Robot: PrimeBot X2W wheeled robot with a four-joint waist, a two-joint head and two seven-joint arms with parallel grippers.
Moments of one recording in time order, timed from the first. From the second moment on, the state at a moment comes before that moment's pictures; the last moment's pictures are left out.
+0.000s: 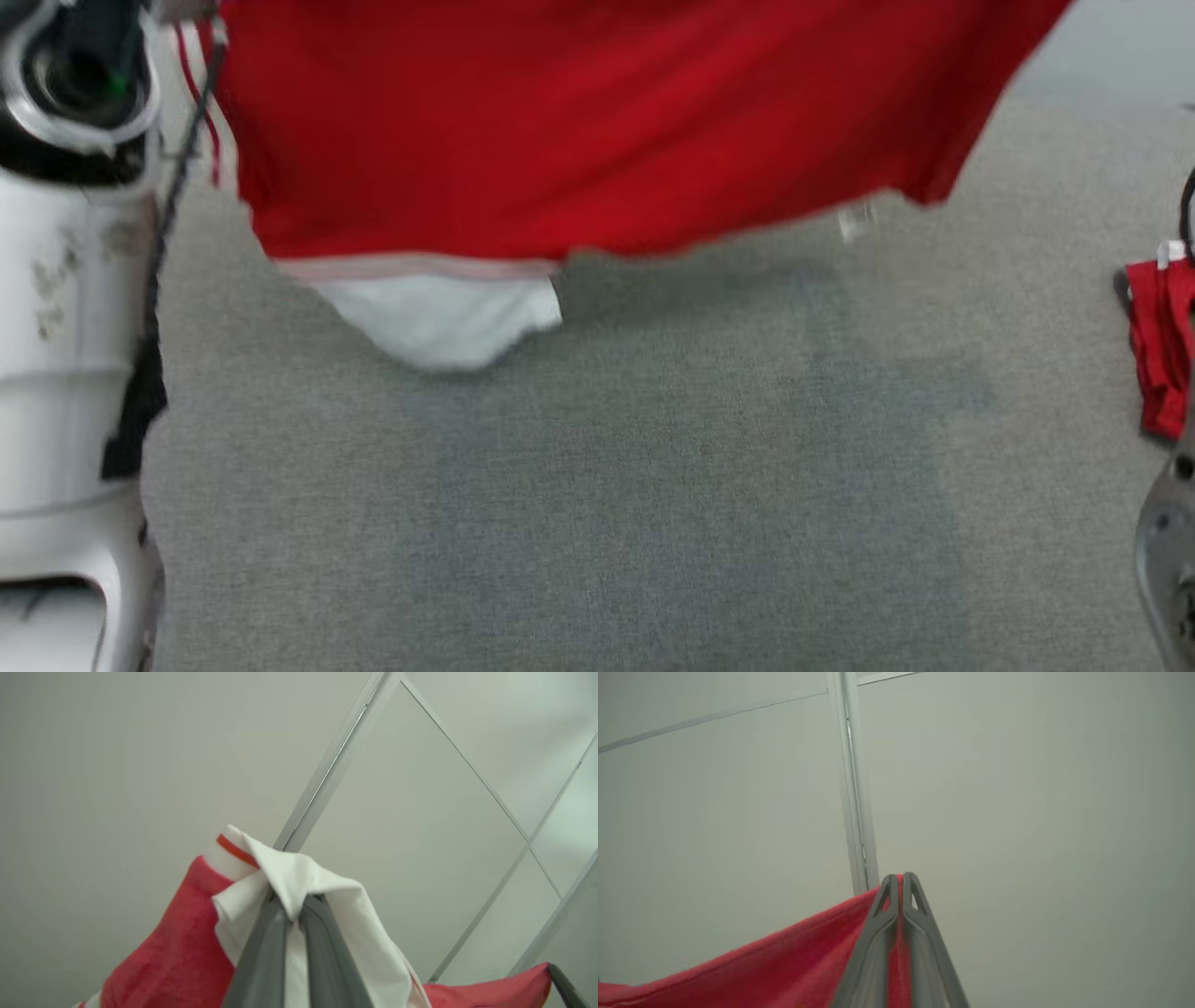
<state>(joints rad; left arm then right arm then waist) -1.05 0.19 -0.15 0.26 -0.93 0.18 0.22 -1.10 -0.13 -0.07 0.32 0.25 0.13 0.22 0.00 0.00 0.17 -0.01</state>
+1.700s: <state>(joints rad) -0.47 0.23 -0.52 0.85 -0.88 -0.13 -0.05 -0.58 -0.31 0.67 0.94 0.91 0.13 -0.07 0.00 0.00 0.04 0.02</state>
